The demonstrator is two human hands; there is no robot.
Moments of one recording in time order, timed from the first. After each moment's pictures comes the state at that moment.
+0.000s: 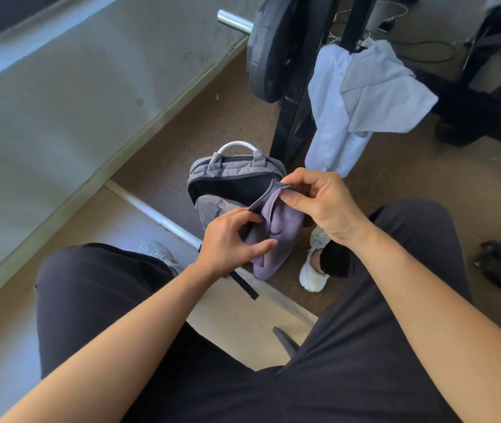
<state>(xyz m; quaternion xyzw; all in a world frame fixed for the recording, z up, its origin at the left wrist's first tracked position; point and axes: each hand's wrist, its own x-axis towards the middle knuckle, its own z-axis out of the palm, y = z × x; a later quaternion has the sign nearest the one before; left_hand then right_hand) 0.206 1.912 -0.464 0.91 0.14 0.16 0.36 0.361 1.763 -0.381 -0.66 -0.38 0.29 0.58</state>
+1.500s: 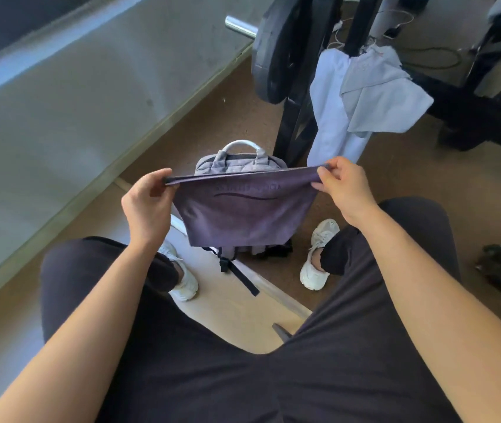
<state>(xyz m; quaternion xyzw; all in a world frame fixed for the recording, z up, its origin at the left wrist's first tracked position) 0.154 1.998 -0.433 0.79 0.38 0.36 0.32 0.410 1.745 -0.417 -0.79 -0.17 0.23 0.55</state>
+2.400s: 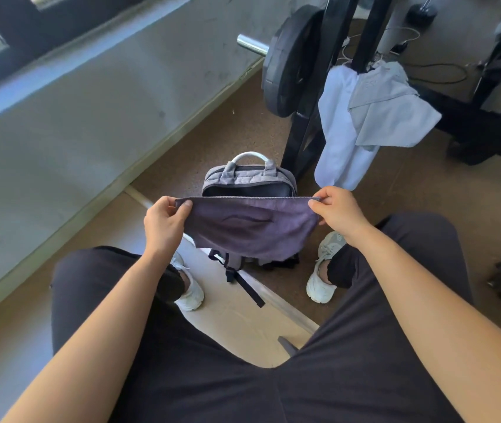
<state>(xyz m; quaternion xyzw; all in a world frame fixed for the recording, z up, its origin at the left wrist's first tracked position) 0.154 1.998 -0.448 0.71 0.49 0.24 0.44 0.396 1.754 -0.433 -0.85 -0.20 0.26 0.41</state>
